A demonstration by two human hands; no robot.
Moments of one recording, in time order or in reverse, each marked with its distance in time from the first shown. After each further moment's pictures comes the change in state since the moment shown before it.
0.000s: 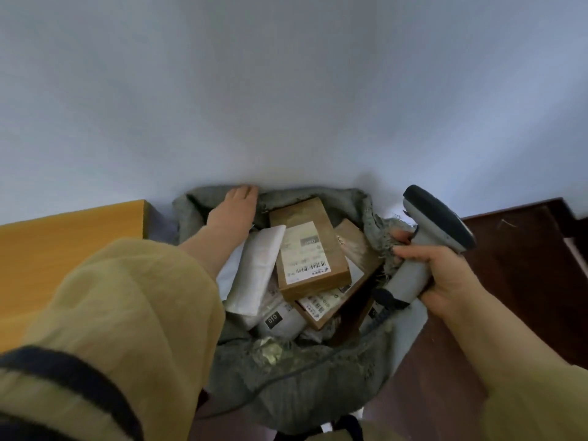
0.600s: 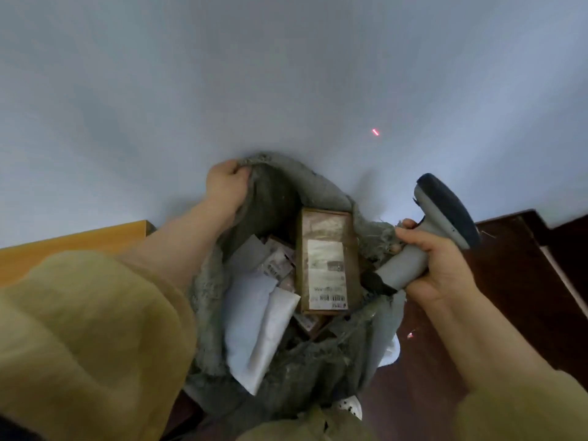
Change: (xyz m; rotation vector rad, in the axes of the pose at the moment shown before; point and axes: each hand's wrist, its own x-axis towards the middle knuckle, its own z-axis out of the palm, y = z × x) left_hand 0.001 0.039 -0.102 -1.138 0.372 -0.360; right_hand -0.037 -0.036 0.018 0.292 -0.020 -0.139
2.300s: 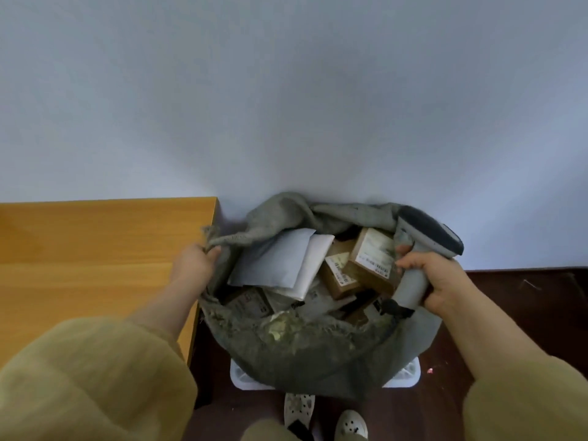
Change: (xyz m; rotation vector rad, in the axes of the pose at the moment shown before) left_hand -0.118 -0.118 -0.150 0.571 0.071 -0.367; right_hand -0.029 0.026 0.013 -0.543 -0.015 0.179
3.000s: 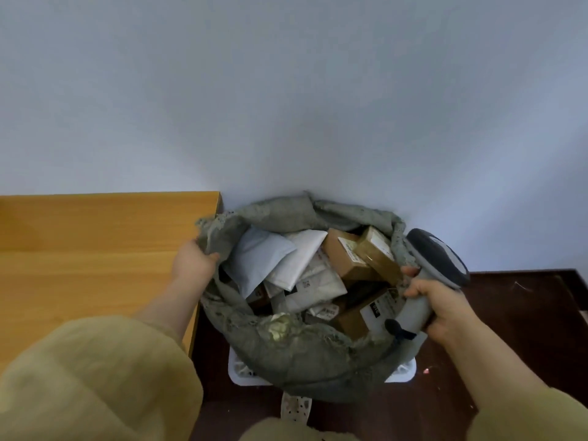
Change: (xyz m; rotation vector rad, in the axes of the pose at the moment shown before) left_hand -0.029 -0.020 0.003 -0.121 0.017 -0.042; right_hand -0.029 0.059 -0.035 0.004 0.067 -0.061
